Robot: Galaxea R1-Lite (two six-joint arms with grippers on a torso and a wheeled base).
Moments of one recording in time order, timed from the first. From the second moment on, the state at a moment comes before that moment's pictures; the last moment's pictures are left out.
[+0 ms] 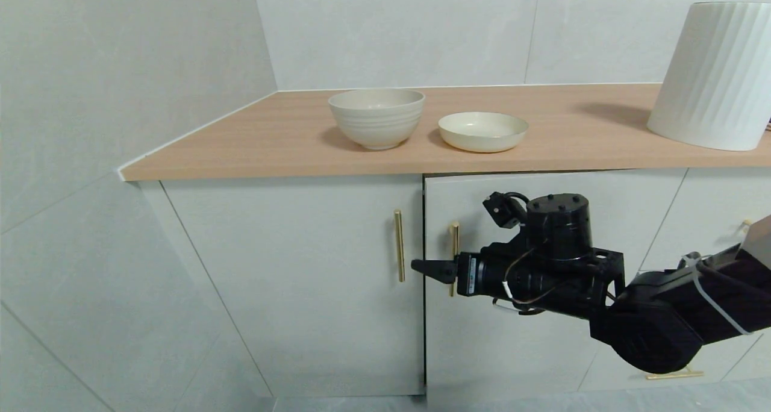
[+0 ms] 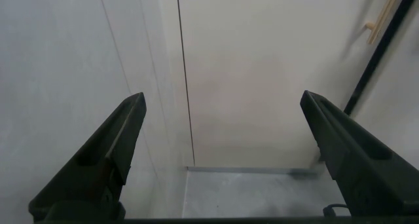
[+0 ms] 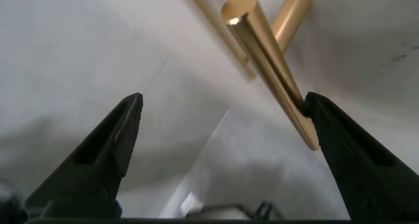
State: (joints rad) left arm 0.00 0.00 0.00 0.00 0.04 -0.01; right arm 0.67 1.95 -0.88 -0.77 0.25 0.47
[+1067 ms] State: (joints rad) left arm 0.00 0.00 0.00 0.00 0.04 -0.01; right arm 0.68 1.79 -0.72 -0.76 0.35 0.46
